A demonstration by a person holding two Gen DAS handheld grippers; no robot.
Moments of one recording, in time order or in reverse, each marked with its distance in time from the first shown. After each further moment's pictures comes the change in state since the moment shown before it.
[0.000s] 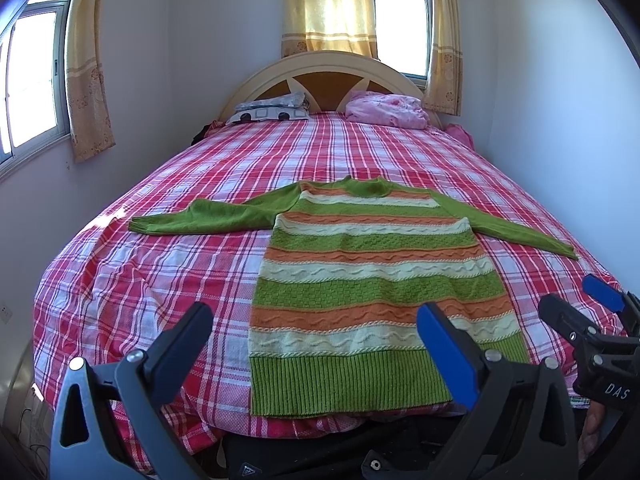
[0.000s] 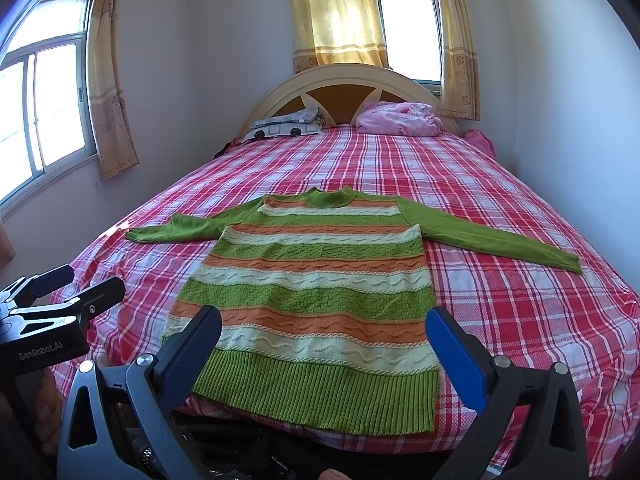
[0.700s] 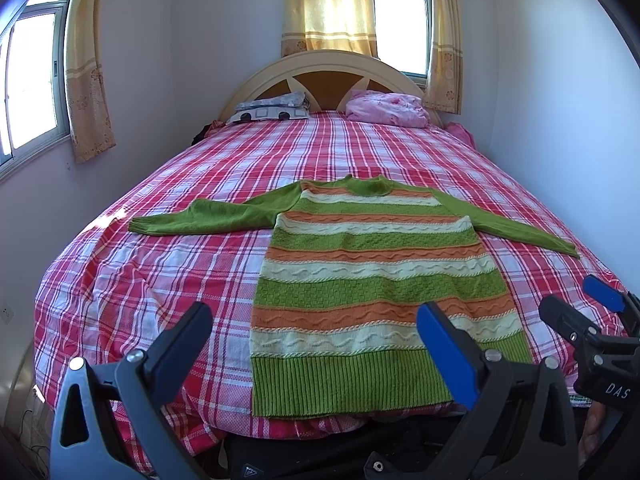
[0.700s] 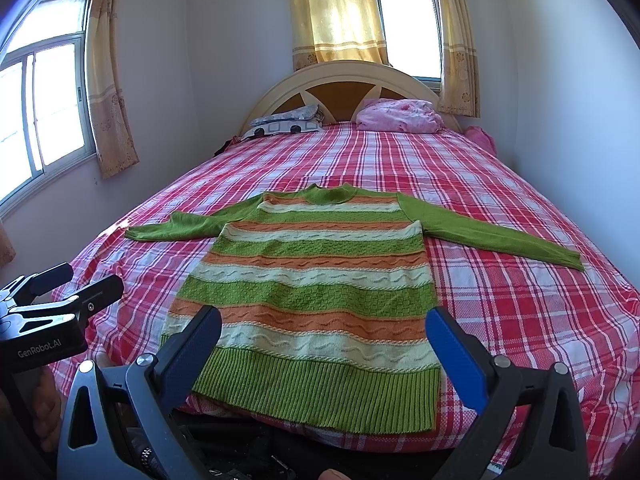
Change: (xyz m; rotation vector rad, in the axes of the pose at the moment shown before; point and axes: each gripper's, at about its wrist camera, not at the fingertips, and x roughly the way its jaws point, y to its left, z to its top) left arm 0.001 0.001 0.001 0.003 0.004 0.004; right arm 0.001 0.000 -0.002 0.001 0.009 0.002
